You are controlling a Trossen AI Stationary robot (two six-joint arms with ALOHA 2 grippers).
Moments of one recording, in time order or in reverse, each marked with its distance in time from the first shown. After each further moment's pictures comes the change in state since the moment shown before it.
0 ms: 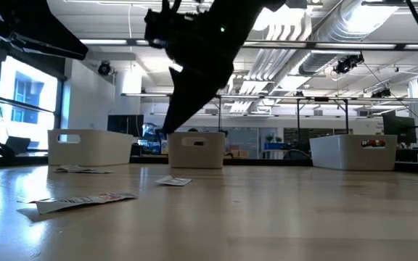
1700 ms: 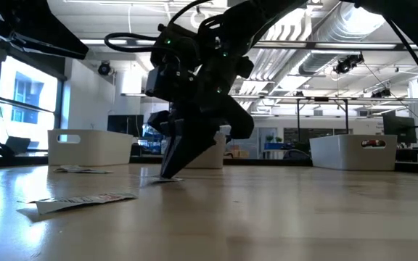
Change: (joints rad) left arm 0.000 0.000 0.001 -0.001 -0.001 0.000; right arm -0.201 0.154 0.004 0.031 -0.523 -0.675
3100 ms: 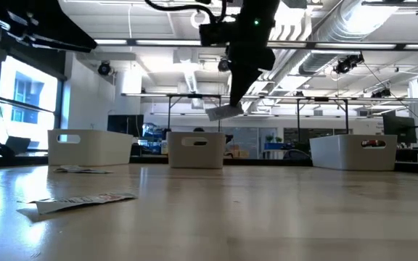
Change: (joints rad) left arm 0.044 0.000 -0.001 -0.008 -0.117 0.027; right arm 0.058 -0.346 -0.005 -0.487 0.710 0.641
